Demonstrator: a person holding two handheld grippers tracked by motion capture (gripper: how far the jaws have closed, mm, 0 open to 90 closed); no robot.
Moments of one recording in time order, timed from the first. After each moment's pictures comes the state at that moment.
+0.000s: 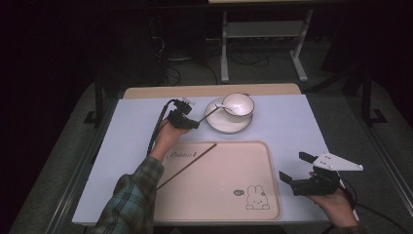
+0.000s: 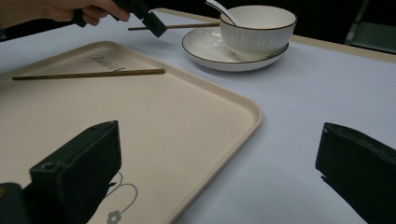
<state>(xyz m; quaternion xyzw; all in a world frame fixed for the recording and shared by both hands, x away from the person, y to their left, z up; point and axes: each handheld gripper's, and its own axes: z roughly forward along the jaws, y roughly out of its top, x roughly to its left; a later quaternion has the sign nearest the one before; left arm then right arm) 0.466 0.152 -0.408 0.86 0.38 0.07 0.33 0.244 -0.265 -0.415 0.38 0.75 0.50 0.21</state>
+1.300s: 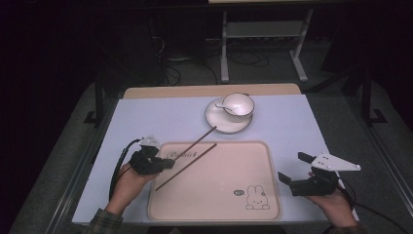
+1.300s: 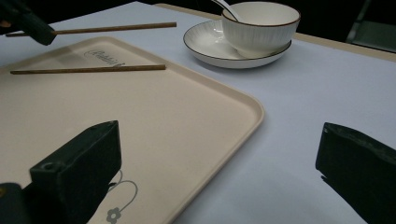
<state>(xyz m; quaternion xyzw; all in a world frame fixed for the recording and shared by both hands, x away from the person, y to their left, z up) 0.307 0.222 -0.401 0.86 0.37 0.05 0.35 0.245 -0.263 -0.417 0.37 0.75 0.50 0.21</state>
